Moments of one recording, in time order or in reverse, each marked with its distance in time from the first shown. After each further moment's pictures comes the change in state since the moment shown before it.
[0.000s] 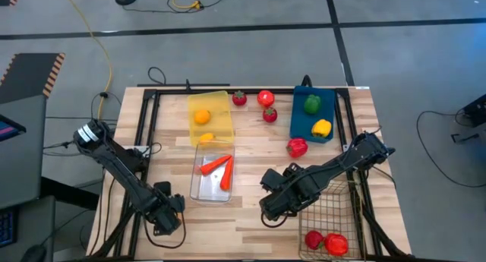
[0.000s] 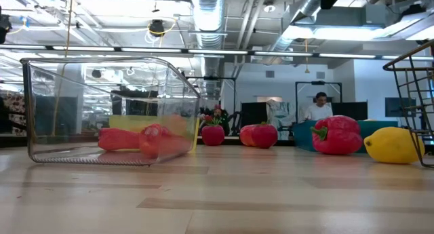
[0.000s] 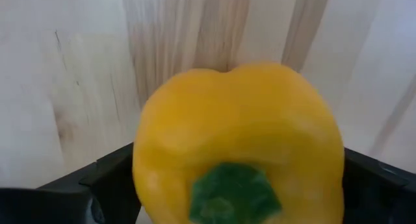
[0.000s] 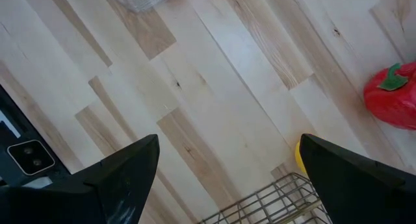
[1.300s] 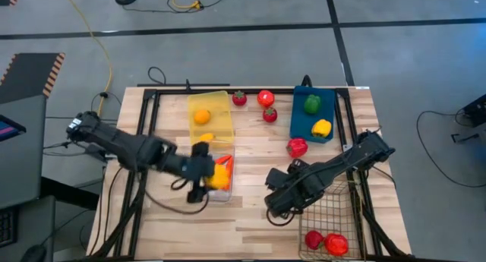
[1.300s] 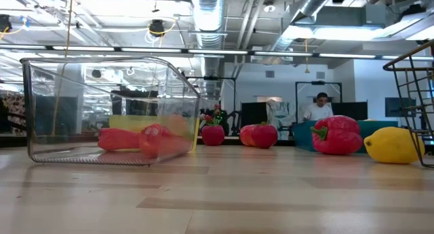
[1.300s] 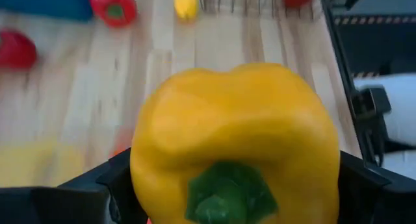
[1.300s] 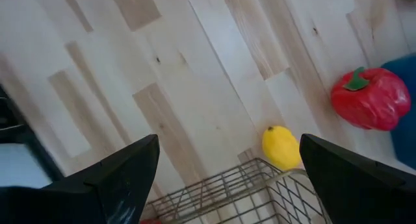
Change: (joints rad) left arm 0.476 -0.172 0.454 0.089 -0.265 0.678; right arm 0.002 -0.038 0.005 -0.117 -0.016 -0.129
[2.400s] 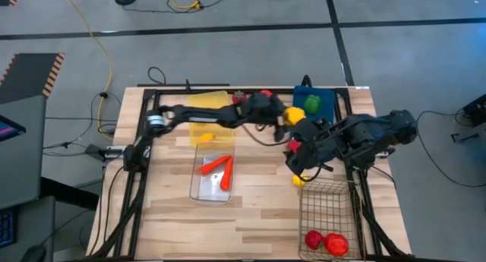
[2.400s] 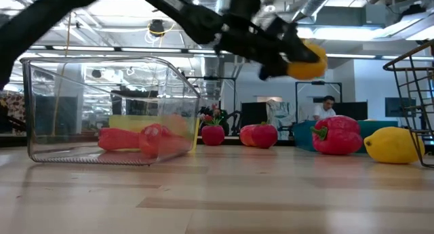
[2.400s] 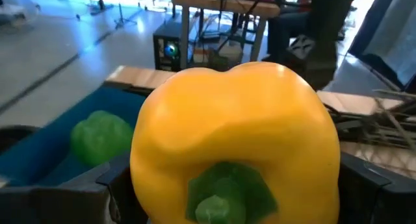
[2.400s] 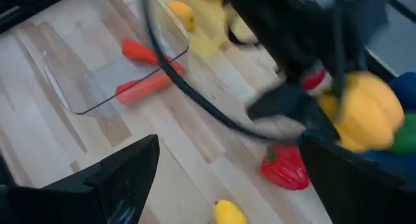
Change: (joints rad) left arm 0.603 0.820 0.366 1.054 0.361 0.240; right arm -0.138 -0.319 -0.002 0.009 0.274 -0.053
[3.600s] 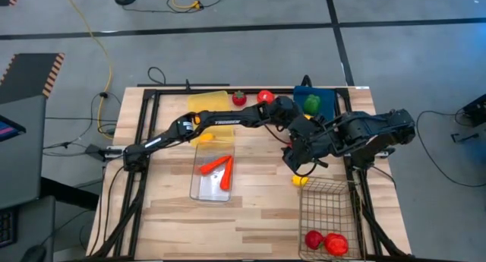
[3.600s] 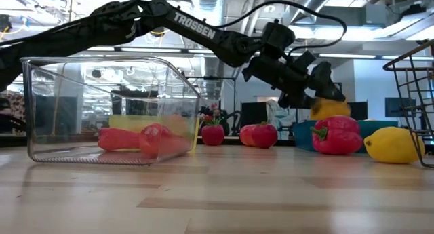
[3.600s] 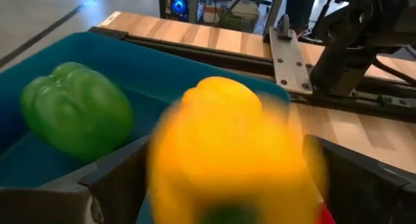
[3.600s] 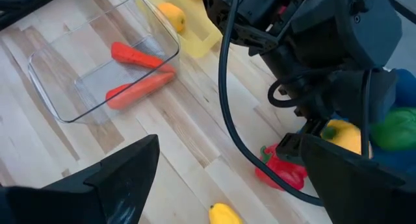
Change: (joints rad) left arm 0.006 0.411 0.572 -0.318 -0.031 0.001; right arm -0.047 0.009 -0.001 0.000 -0.004 -0.008
